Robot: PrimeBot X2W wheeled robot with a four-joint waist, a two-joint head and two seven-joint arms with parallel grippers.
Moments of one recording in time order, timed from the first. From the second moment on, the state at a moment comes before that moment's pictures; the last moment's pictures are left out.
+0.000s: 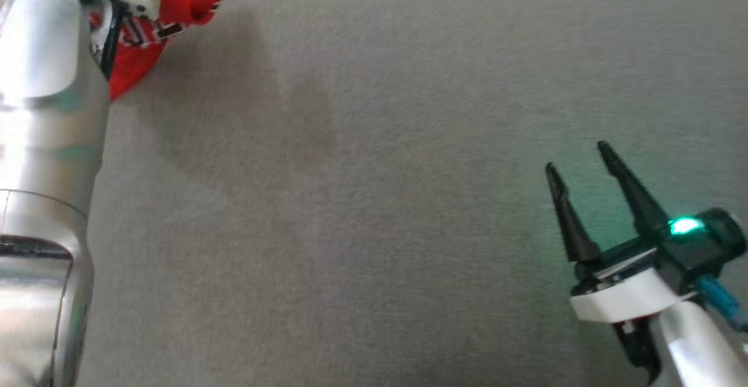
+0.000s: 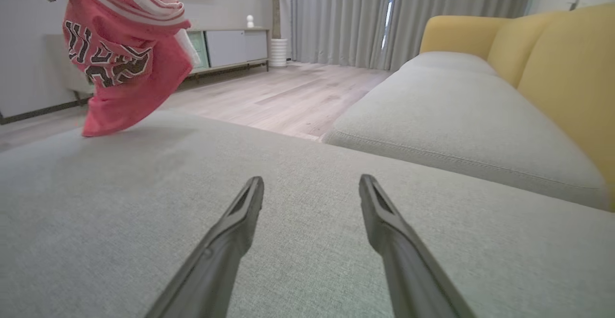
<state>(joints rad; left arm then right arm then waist) -1.27 0.21 -0.29 1.12 -0.06 -0.10 -0.23 -0.08 -0.25 0.22 0.04 0.11 0.12 -0.25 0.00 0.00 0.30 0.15</state>
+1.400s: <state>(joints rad) -0.35 0.05 -0.38 0.53 -0.29 0.02 -0.25 0.02 -0.12 0.18 0.05 0.11 0.12 -0.26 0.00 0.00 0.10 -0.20</state>
